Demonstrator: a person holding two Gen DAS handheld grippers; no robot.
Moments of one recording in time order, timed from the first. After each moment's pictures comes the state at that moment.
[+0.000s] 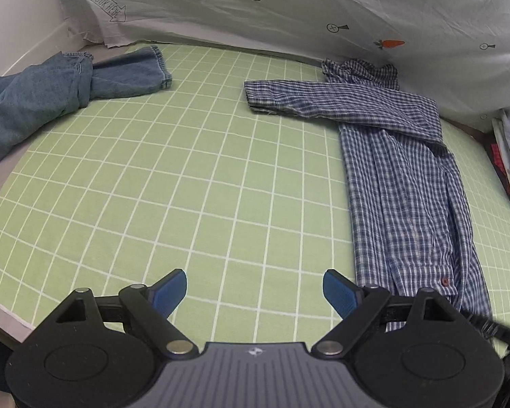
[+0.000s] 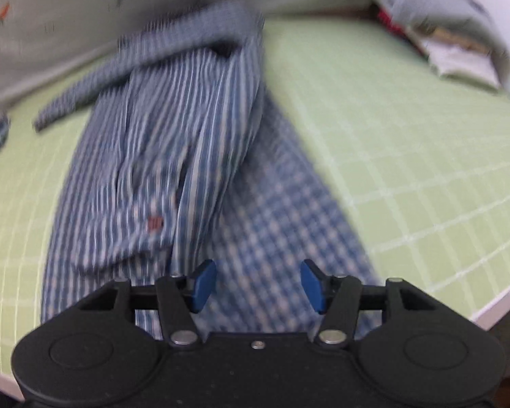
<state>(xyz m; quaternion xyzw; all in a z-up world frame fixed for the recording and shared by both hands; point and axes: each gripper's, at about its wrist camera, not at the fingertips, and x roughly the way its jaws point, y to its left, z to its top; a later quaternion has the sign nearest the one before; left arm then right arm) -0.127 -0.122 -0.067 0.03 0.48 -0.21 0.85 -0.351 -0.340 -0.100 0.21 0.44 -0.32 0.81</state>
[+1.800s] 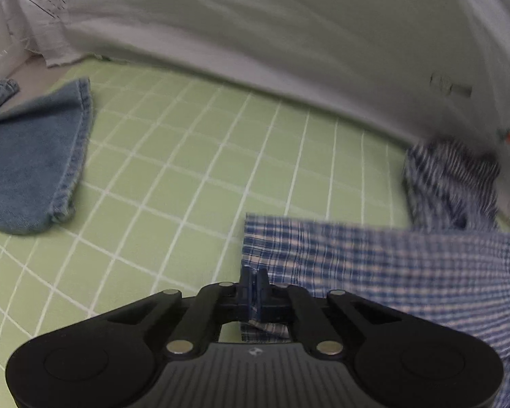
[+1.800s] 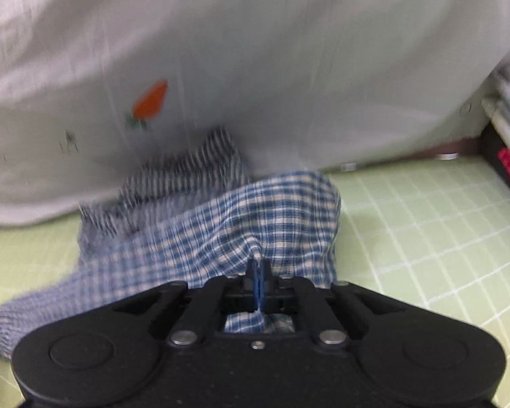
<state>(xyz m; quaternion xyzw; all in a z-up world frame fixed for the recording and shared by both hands) 0.181 -0.261 -0.112 -0.03 0.49 -0.16 0.85 -0.076 -0.570 -0.061 0.17 0.30 -0.28 0.90</state>
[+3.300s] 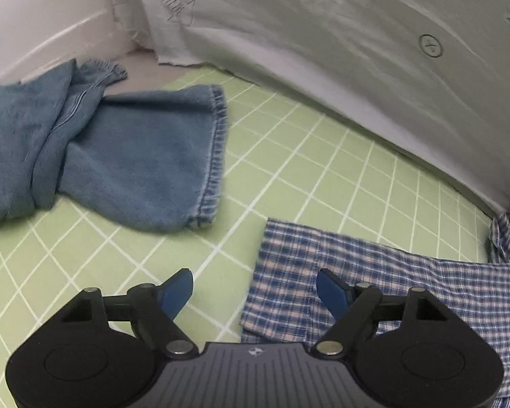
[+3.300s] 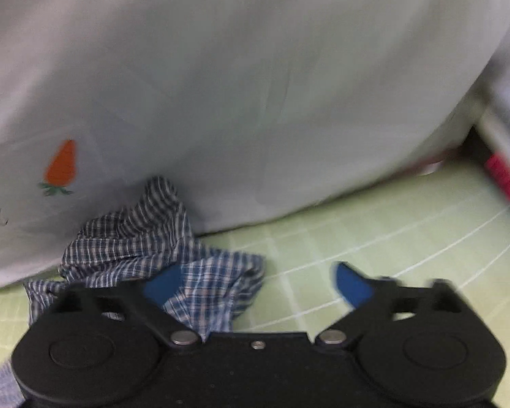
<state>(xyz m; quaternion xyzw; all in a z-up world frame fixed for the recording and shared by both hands) 0.182 -0.189 -0.131 -0.06 0.47 -0.03 0.88 -0.038 -0.625 -0.069 0.18 0.28 -0.37 0.87</state>
